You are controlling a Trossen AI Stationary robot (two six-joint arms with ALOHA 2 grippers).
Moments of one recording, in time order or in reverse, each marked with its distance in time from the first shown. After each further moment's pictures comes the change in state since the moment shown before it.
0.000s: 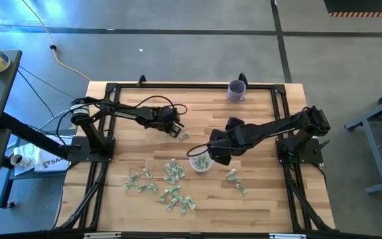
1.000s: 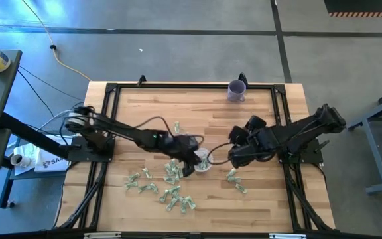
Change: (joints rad) left arm -0.431 -0.030 0.202 0.380 0.273 0.197; right arm 0.163 -0.180 0.000 -0.218 0.134 0.317
